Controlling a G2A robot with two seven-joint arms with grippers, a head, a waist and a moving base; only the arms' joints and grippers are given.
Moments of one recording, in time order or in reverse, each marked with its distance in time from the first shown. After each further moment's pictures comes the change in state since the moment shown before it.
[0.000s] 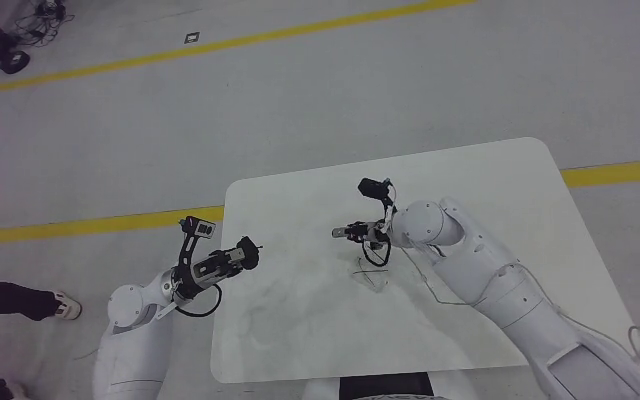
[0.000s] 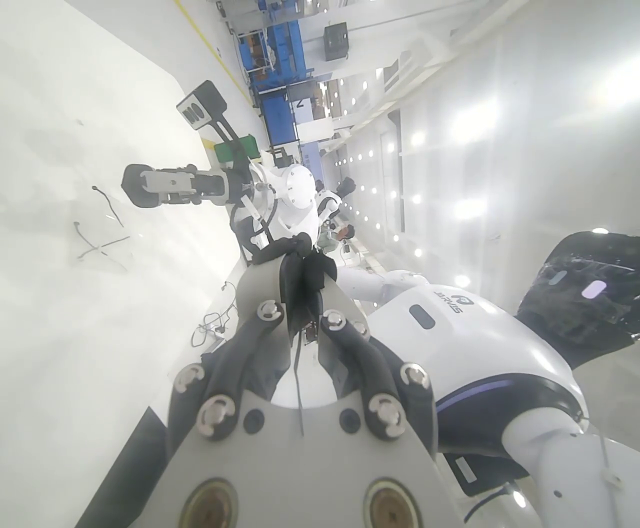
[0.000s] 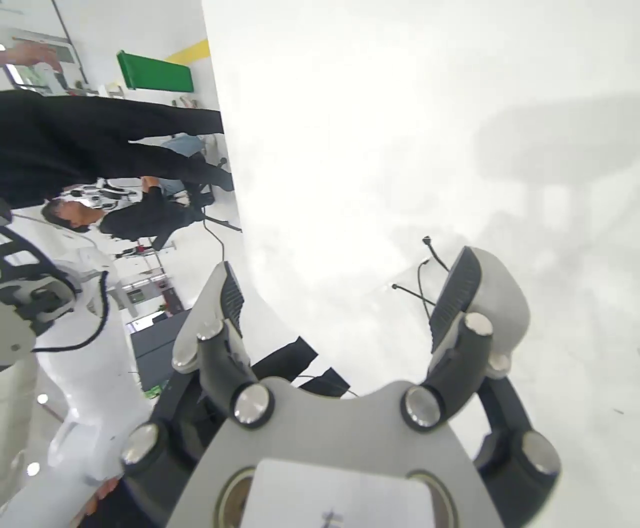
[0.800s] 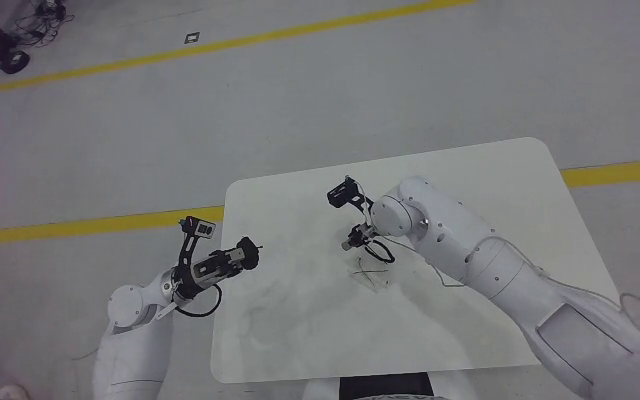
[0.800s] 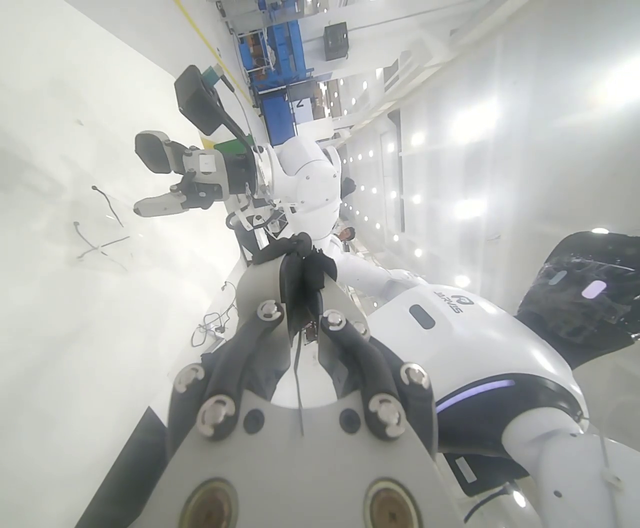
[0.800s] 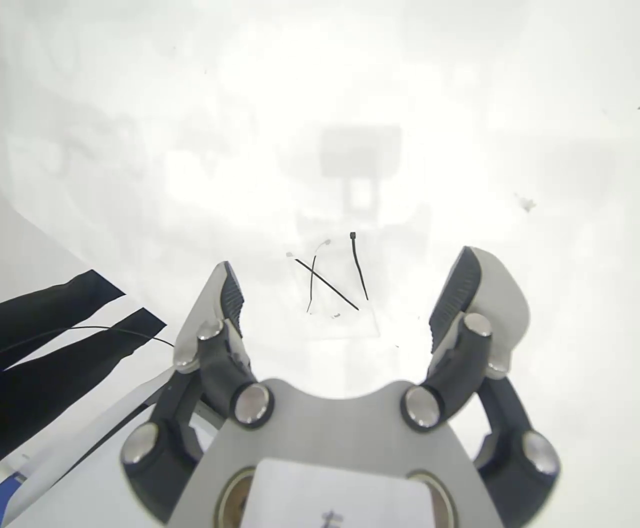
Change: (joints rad) left arm 0.000 0.000 0.000 0.000 0.000 0.000 0.000; right arm 0.233 -0.020 -0.224 0.070 -0.400 -0.245 0.300
